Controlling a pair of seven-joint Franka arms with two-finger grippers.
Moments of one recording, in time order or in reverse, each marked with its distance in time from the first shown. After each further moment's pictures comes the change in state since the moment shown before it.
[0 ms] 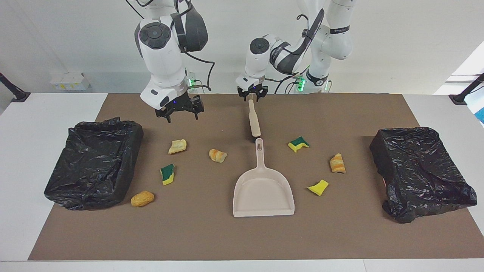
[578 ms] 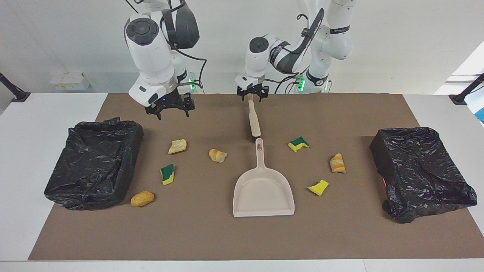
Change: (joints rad) left arm 0.000 0.000 -0.001 0.003 0.021 0.001 0.027; right arm -0.026 -0.016 0.000 -0.001 -0.003 -0.015 -0.029
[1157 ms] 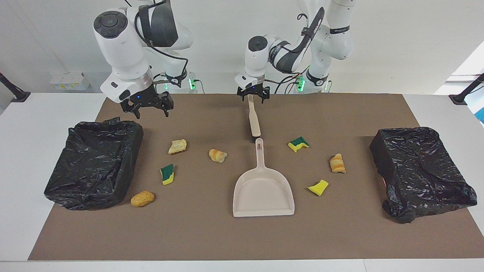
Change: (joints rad) left arm 0.001 0.000 0.000 0.005 0.052 0.001 0.058; right arm -0.113 -0.037 -0.004 -0.001 -0.027 -0.021 -0.069
